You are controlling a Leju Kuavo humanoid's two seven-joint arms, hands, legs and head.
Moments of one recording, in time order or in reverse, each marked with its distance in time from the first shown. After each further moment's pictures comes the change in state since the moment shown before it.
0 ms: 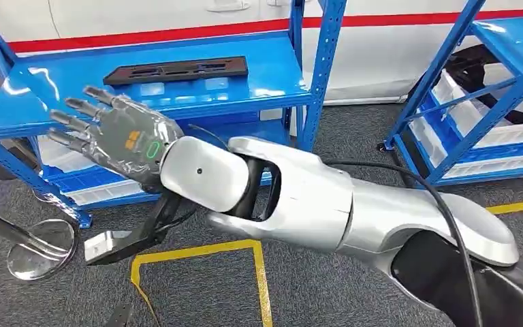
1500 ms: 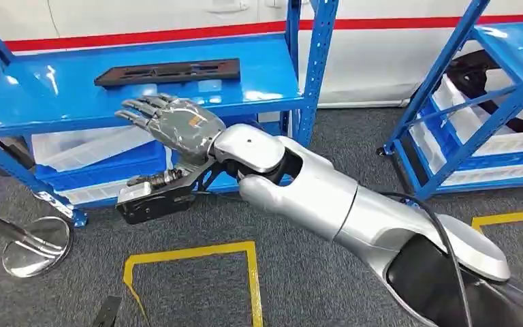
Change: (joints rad) left arm -0.010 0.049 -0.101 -0.001 0.189 -0.094 -0.111; right arm 0.112 -0.017 -0.084 0.265 -0.396 -0.181 -0.132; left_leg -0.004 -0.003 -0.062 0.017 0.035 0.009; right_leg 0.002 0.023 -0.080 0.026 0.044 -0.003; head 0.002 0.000
